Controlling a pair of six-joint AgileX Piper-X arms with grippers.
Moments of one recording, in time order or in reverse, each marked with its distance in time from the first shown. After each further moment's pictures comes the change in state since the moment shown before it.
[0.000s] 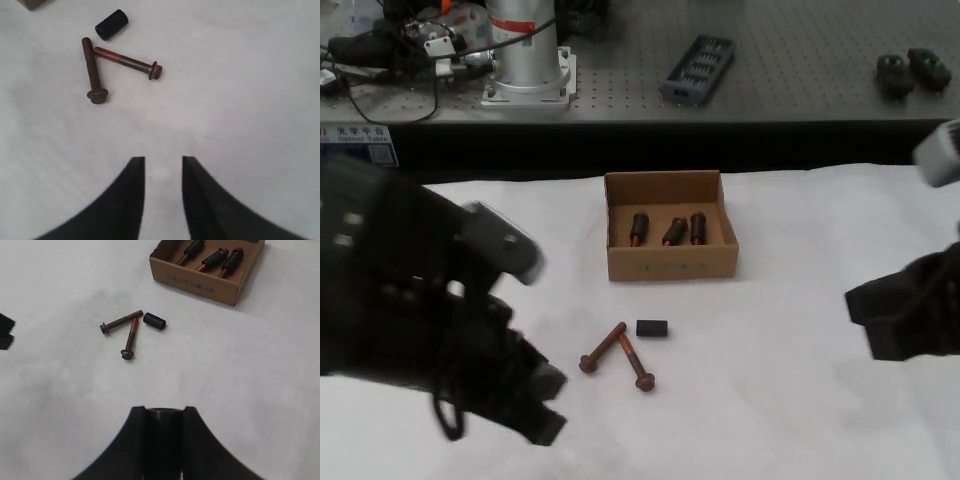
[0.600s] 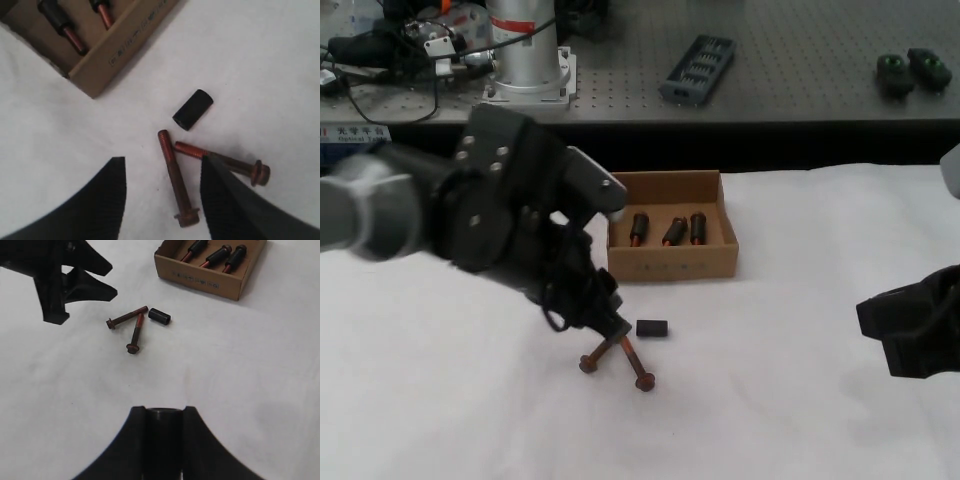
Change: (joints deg) left arm 0.0 23.6 -20.8 -5.4 -6.6 7.2; right arm 0.0 -1.2 0.6 1.1 -0.9 0.3
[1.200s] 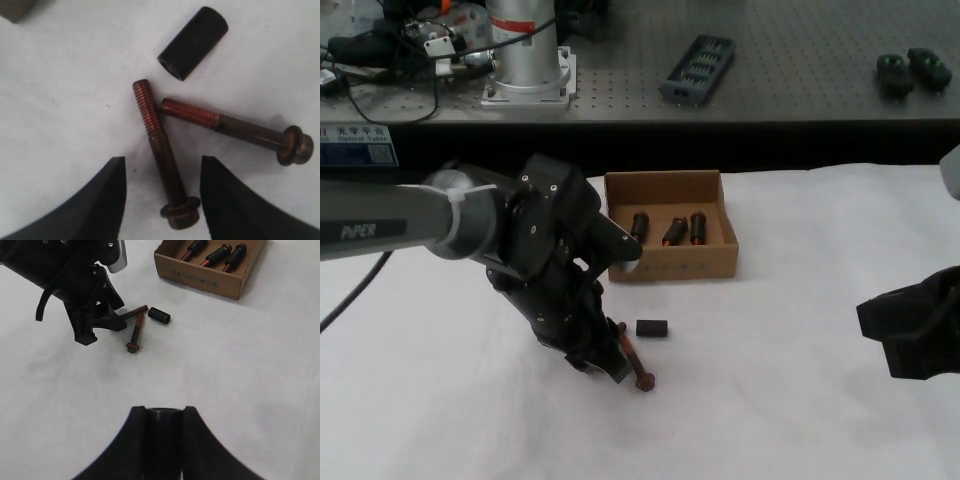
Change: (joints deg) left arm 0.0 11.9 -6.6 10.2 0.0 0.5; right arm 0.0 0.0 0.0 0.2 0.0 -0.1
